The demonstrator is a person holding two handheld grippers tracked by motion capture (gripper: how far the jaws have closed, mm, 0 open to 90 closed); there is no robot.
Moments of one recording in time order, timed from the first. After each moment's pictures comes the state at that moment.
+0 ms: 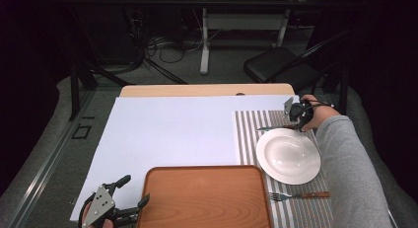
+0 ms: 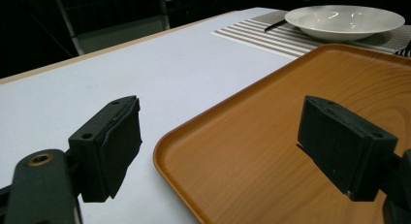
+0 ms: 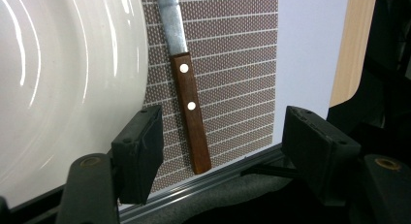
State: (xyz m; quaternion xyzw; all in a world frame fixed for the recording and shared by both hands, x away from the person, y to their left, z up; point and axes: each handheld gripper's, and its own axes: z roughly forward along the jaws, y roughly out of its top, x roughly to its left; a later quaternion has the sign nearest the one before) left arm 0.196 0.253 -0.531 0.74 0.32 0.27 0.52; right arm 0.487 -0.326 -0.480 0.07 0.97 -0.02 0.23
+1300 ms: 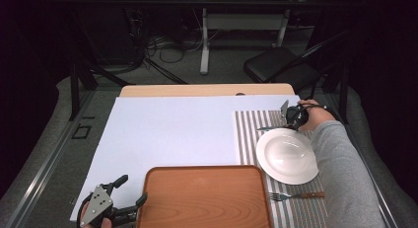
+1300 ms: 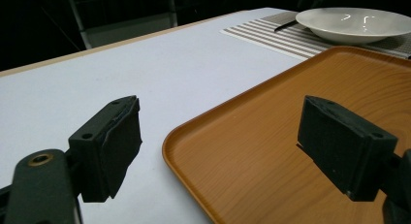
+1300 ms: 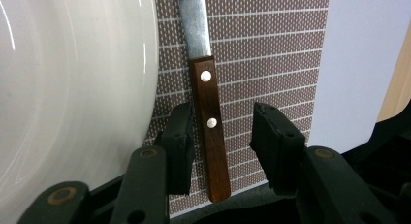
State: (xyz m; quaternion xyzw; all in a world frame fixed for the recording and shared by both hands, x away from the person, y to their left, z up) left arm 0.197 0.257 -0.534 0.73 0.34 0.27 0.52; right arm 0.502 -0.328 -0.512 0.05 0.98 -0.01 0.20
